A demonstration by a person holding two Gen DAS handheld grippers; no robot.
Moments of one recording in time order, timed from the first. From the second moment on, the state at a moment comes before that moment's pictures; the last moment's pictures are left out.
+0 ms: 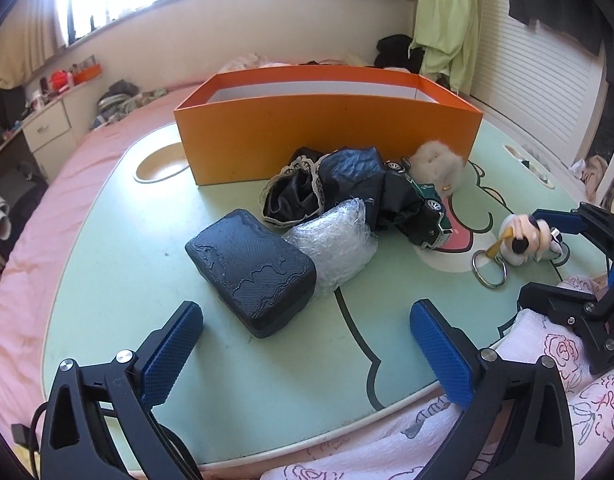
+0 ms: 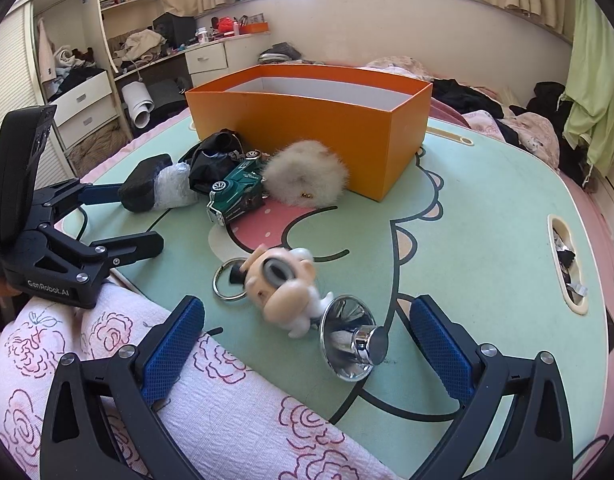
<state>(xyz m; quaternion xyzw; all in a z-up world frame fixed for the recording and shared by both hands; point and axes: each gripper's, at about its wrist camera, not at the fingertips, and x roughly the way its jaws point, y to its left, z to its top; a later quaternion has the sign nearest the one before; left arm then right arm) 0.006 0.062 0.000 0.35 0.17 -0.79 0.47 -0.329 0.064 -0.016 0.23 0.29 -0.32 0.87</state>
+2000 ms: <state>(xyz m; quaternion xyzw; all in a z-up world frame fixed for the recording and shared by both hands) 0.007 0.063 0.000 0.33 0.16 -0.79 0.48 -0.362 -0.041 0.022 0.43 0.29 -0.30 0.80</state>
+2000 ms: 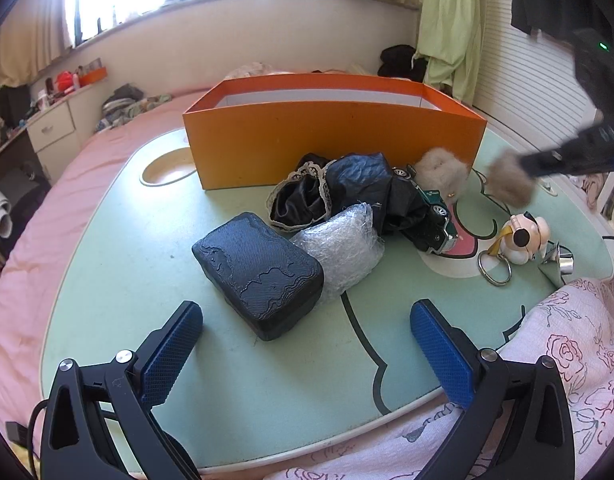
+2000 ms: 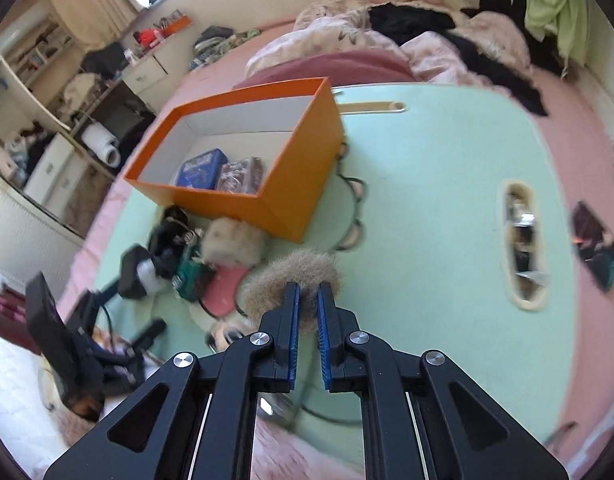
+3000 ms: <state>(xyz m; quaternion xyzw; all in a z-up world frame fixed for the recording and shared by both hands) 0.008 0.064 0.000 0.33 0.17 -0.79 0.49 -0.337 0.057 -0.003 0.24 0.31 -0.28 0.88</state>
